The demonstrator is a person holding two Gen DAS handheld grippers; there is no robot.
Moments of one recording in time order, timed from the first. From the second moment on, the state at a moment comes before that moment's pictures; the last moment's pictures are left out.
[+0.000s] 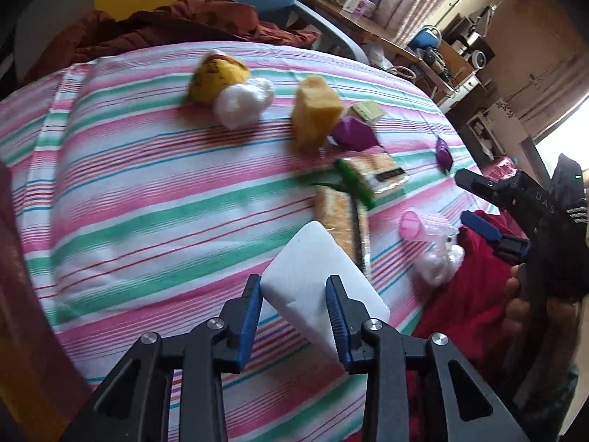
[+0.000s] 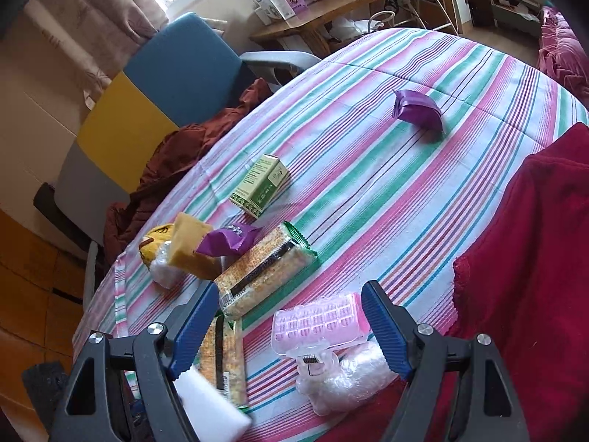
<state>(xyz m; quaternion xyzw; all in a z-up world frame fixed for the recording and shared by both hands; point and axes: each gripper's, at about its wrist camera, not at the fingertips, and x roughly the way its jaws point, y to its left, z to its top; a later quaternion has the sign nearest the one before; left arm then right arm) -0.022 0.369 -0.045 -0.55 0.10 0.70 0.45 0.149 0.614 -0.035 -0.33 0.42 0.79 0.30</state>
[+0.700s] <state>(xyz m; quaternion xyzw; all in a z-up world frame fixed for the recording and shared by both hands) -0.031 0.379 -0.073 -0.60 0.06 0.73 0.33 0.144 0.608 -0.037 -0.35 0.41 0.79 0.31</state>
